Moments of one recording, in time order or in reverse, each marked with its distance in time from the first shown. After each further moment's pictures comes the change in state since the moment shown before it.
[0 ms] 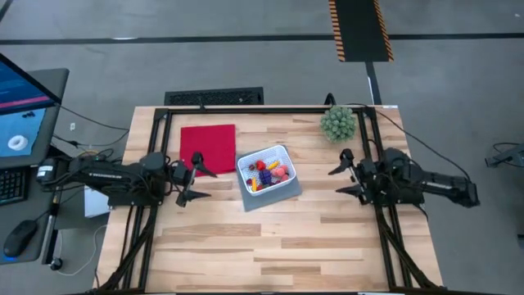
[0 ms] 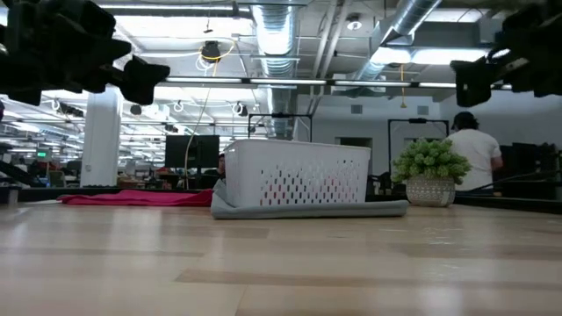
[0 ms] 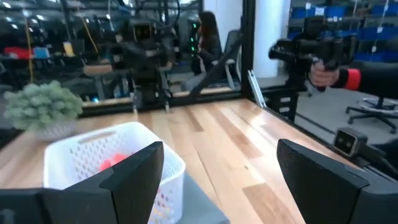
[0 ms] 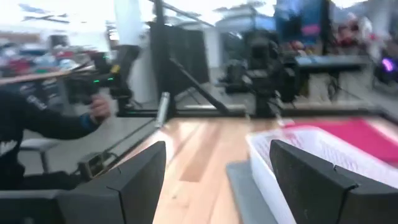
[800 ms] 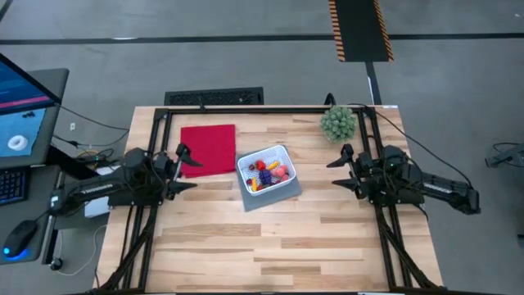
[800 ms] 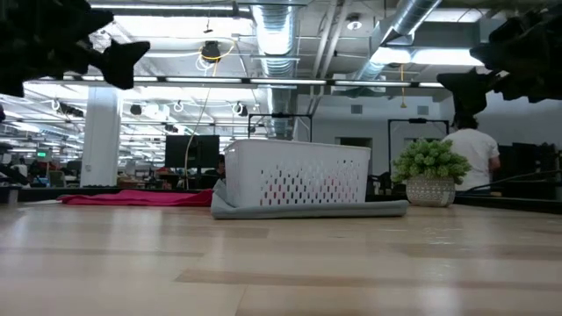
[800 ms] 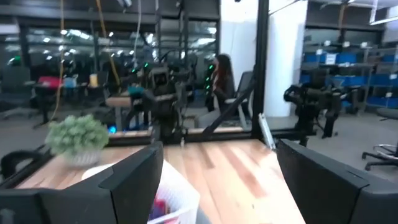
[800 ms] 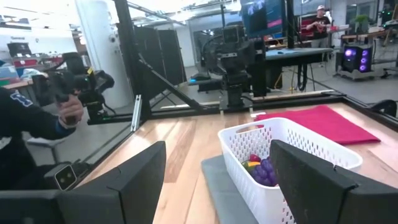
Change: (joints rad) left arm 0.193 -0.550 -0.002 -0.353 0.118 -0.150; right arm -0.119 0.022 0.000 -0.014 0.004 0.064
